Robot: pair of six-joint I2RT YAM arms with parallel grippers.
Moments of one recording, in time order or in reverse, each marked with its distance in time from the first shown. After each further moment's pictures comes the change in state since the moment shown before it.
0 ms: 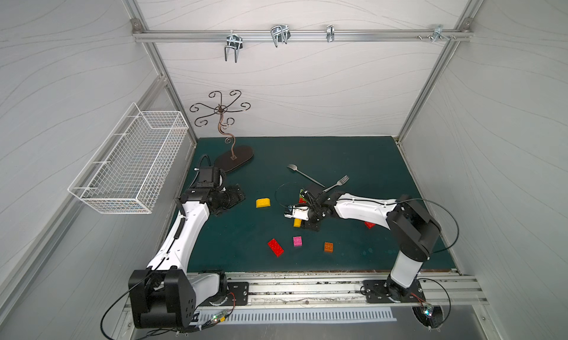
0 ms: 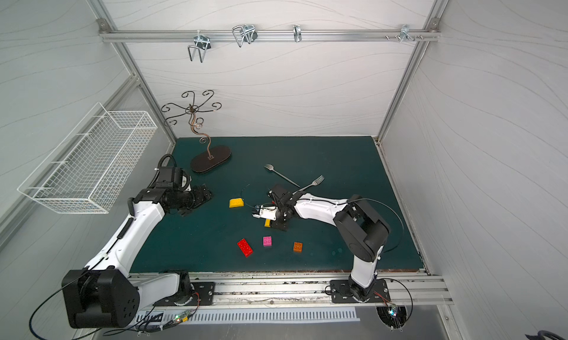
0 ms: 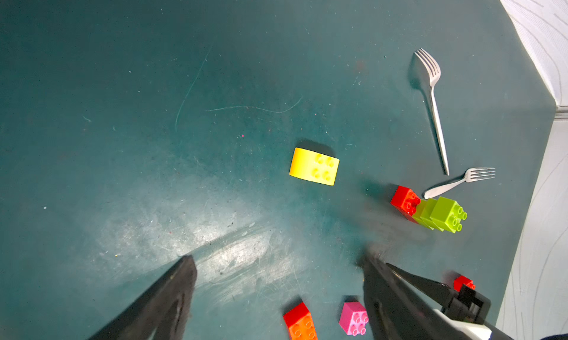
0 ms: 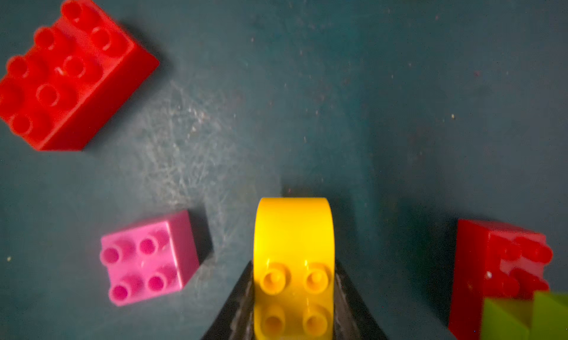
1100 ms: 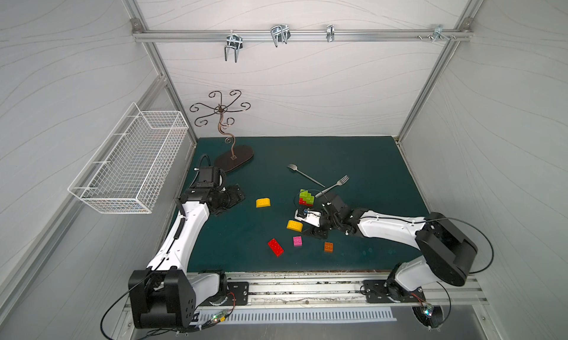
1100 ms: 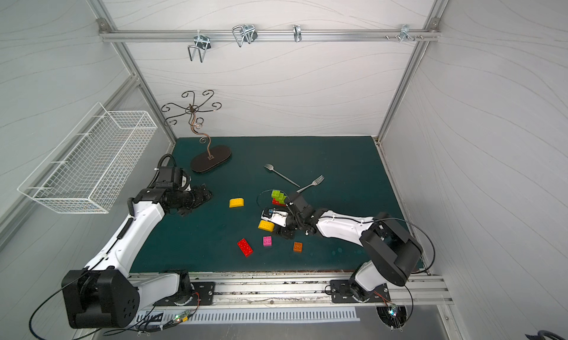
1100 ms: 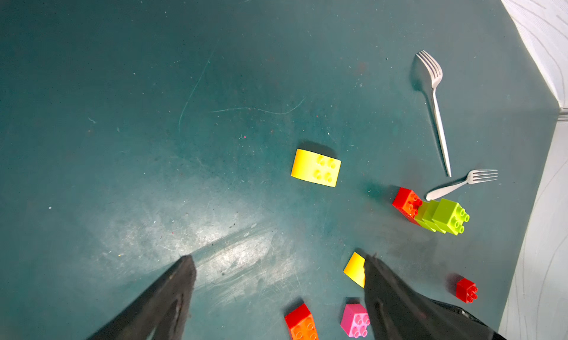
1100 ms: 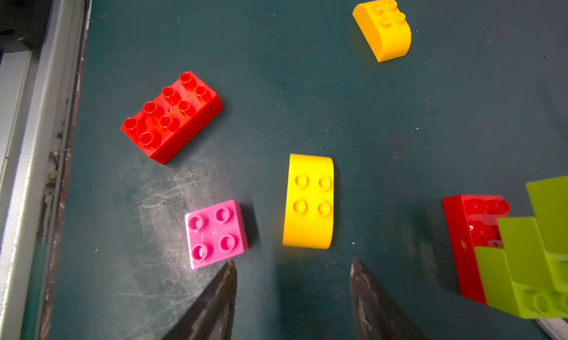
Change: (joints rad) left arm 0.000 -0.002 0.000 0.000 -0.012 0.000; right arm -0.051 -0.302 -0.462 0.496 -0.154 0.111
